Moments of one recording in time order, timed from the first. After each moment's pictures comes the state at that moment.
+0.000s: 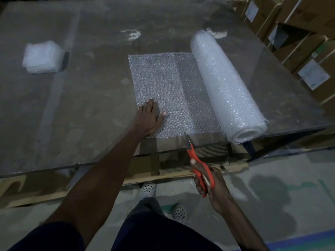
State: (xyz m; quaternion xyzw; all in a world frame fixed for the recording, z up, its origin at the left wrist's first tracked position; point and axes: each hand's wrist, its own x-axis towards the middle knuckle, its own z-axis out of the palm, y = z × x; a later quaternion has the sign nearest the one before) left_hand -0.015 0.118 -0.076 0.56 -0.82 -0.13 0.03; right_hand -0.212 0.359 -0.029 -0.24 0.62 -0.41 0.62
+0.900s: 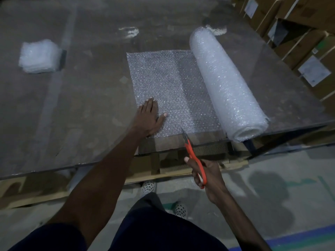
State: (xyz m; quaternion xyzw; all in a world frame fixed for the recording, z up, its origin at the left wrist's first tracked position) left_hand -0.011 0.118 -0.089 0.55 -0.82 -0.14 0.06; right_hand -0.206 0.339 -0.055 -0.23 0.63 -0.44 0.60
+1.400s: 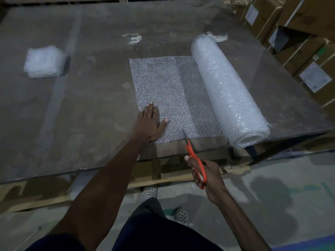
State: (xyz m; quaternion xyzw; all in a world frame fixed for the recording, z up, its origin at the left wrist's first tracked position) left_hand -0.010 0.119 -0.092 0.57 -0.81 -0.12 0.05; right_hand -0.204 0.320 -0.045 -0.22 0.64 -0.43 0.60
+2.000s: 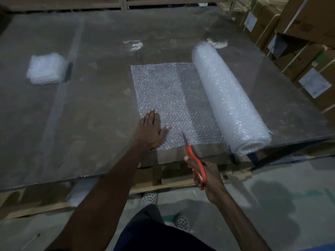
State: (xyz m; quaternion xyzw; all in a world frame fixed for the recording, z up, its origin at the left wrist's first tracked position) left_hand -0.010 0.120 -0.093 0.57 -0.81 -0.11 0.05; right_hand -0.200 0.303 -0.035 -0.23 0.65 -0.43 0.59
